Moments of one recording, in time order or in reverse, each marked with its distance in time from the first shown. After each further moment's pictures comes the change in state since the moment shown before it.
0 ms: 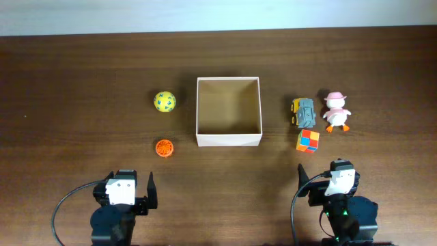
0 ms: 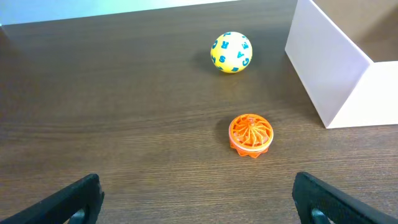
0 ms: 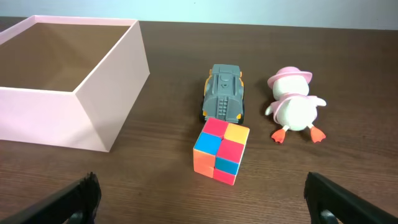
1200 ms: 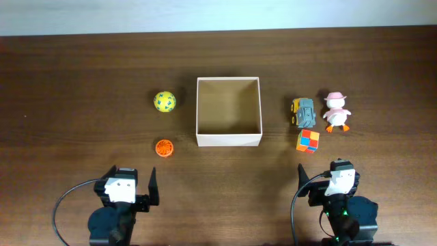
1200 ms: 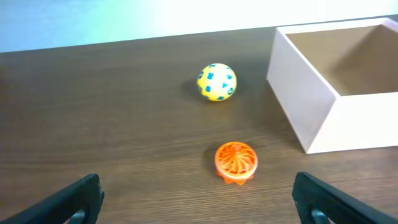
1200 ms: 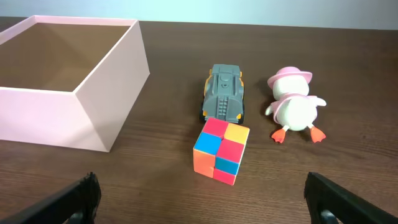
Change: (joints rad) left arm 0.000 0.000 0.000 0.094 0.061 -0.003; right arm 0.000 0.000 0.000 0.000 0.000 0.000
